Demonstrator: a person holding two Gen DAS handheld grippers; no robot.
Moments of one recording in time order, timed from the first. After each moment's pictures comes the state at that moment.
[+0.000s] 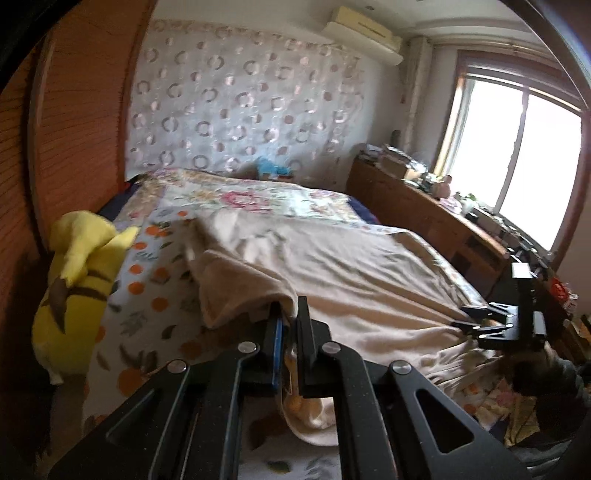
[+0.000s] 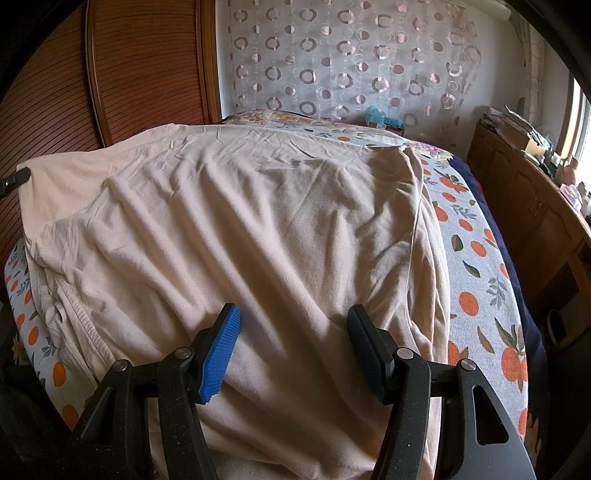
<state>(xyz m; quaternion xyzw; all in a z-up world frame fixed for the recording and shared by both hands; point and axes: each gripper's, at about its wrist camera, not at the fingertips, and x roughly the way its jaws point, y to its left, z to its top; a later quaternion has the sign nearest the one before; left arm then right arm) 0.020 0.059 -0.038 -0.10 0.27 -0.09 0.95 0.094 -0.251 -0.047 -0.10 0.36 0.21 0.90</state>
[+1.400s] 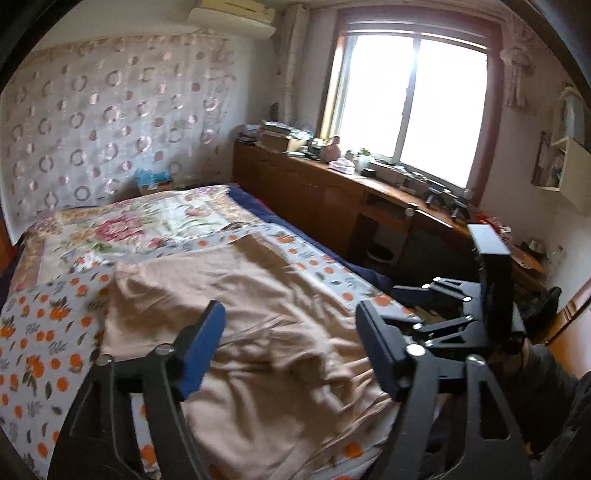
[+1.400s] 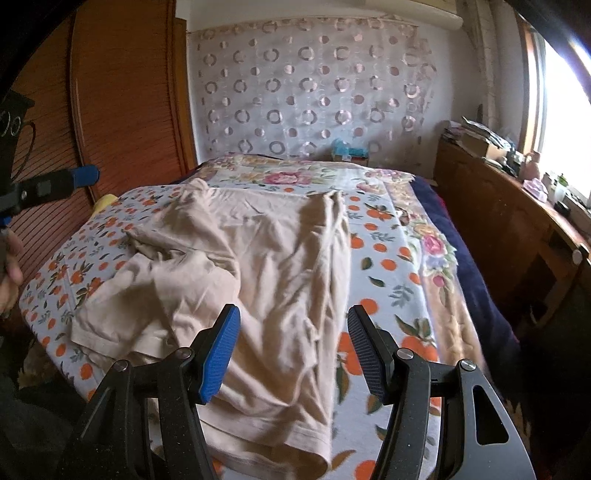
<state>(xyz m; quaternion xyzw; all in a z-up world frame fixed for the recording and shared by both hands) 0.067 -0.111 0.022 -0.01 0.28 -0.28 0.92 0.023 -0.308 0.005 -0.06 0.29 0.18 0.94</state>
